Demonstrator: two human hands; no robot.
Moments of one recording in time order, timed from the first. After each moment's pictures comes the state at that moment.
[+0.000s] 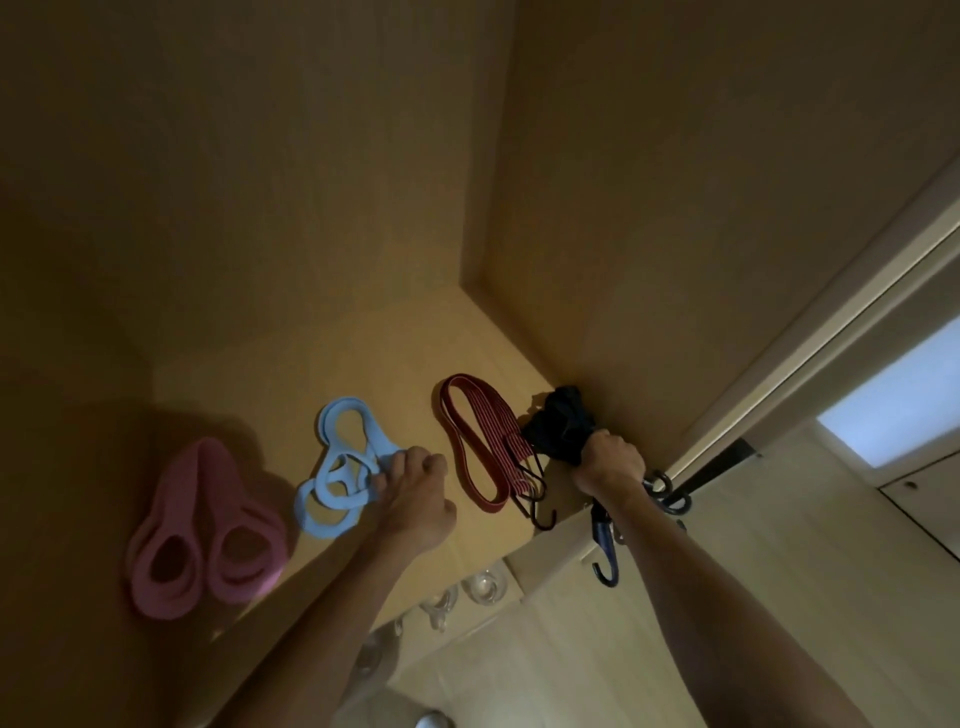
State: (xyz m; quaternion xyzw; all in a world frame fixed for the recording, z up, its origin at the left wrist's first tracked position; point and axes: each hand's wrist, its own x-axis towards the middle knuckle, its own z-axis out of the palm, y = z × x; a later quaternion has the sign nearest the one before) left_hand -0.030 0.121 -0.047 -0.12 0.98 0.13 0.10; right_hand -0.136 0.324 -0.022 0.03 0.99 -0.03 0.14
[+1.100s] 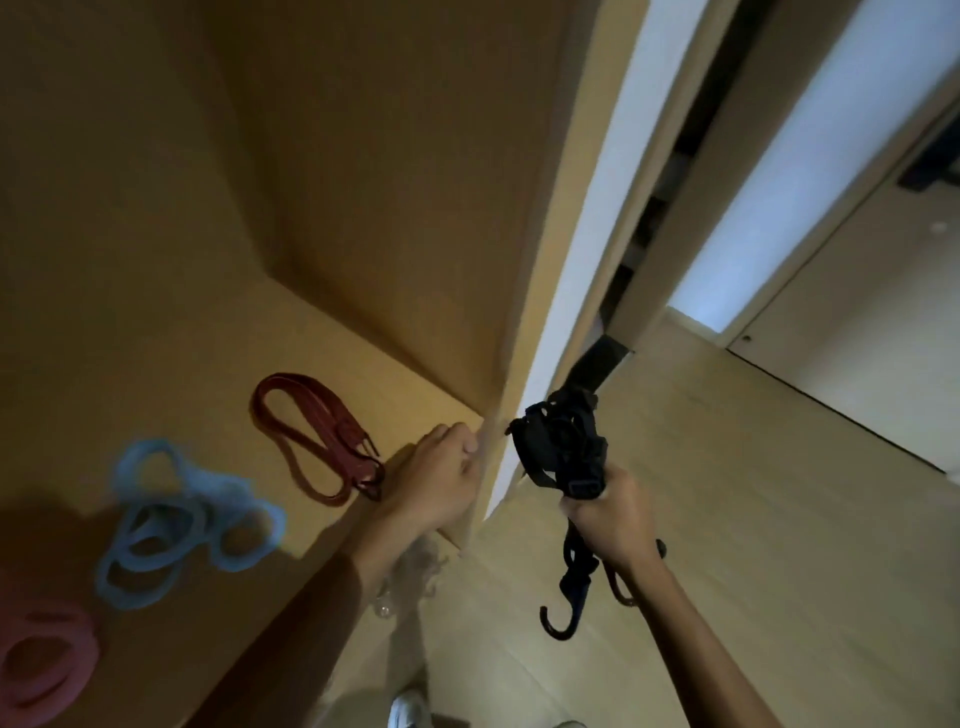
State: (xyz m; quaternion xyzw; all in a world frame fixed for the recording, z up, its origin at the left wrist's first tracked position) left_hand -0.053 0.284 0.003 0.11 0.93 0.33 0.12; right_hand 0.002 0.482 0.001 0.18 0.89 -0.42 0.05
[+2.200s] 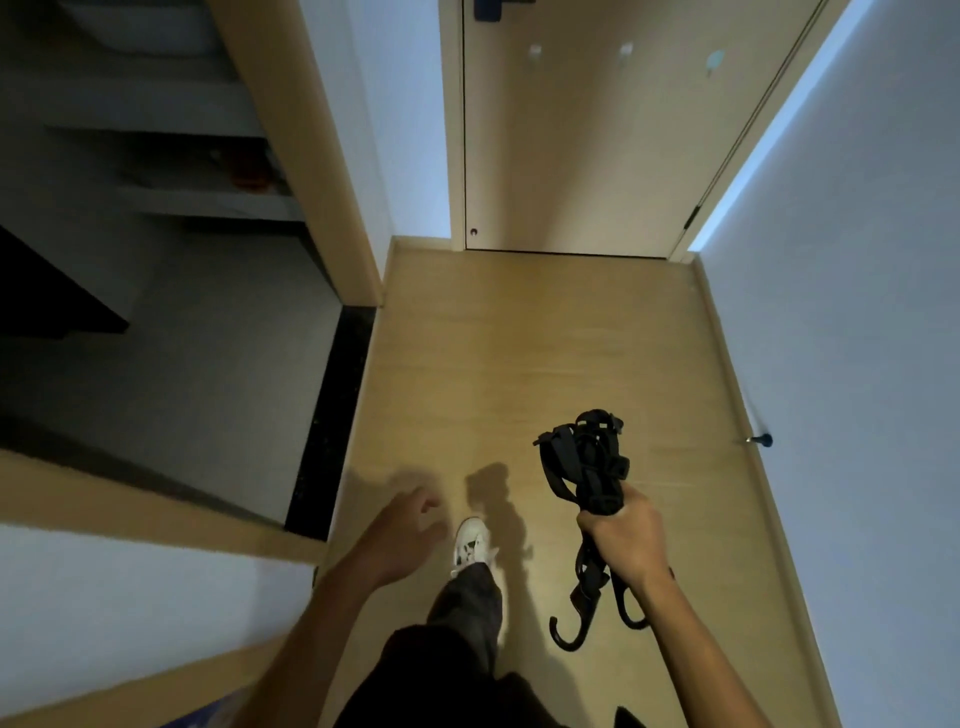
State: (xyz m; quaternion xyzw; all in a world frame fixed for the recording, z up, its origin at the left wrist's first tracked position) left_hand -0.097 0.761 -0.102 0.27 0.84 0.19 0.42; right_hand 0.086 0.934 -0.086 0.56 0.68 -0.47 -0.04
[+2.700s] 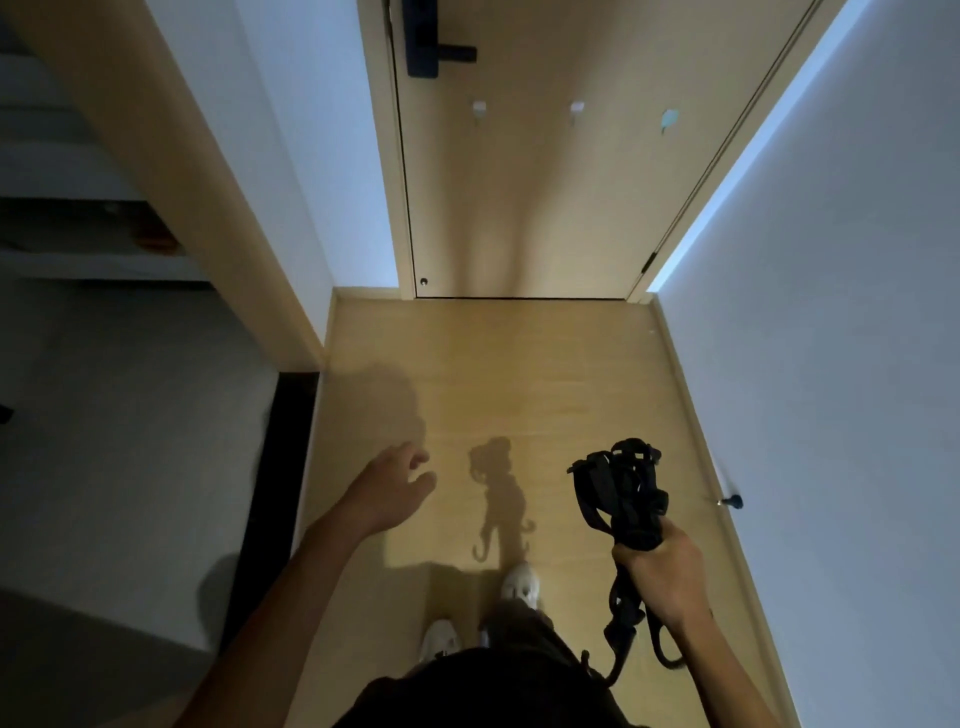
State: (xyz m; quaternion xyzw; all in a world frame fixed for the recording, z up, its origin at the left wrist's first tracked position) left_hand -0.291 1.013 -0.069 0.33 0.84 0.20 0.38; right_hand -0.015 1.138 -0.063 0.63 0.65 -0.43 -0.06
